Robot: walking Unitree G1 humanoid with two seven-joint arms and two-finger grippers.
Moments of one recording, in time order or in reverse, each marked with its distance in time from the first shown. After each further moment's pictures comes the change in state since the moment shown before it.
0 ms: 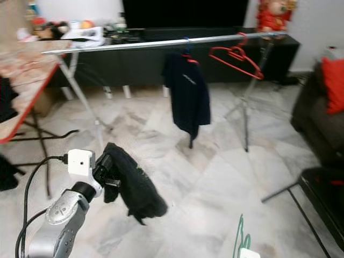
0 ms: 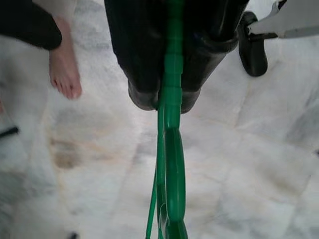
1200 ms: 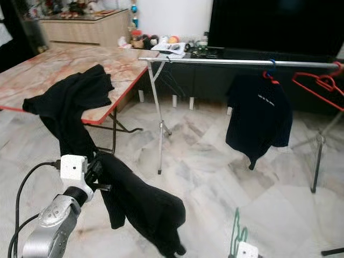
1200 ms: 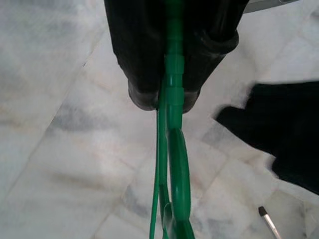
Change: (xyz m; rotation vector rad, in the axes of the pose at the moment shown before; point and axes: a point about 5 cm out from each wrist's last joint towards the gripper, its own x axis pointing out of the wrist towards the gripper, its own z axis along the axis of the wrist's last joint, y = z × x) left arm 0.005 0.009 -0.012 0.005 0.039 0.008; right arm 0.005 0.007 0.015 0.085 -0.037 0.014
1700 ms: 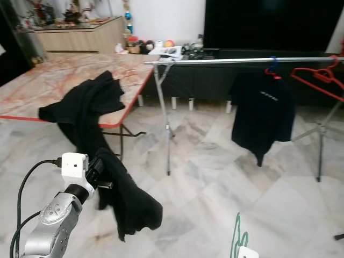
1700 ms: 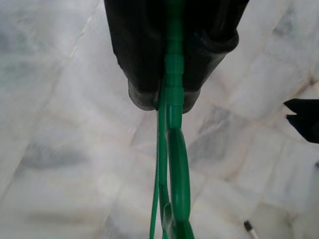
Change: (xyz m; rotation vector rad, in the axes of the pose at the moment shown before) left arm -0.002 -0.006 -0.006 -0.015 0.012 -0.011; right arm -0.003 -0.004 -0.009 0.018 0.023 -0.014
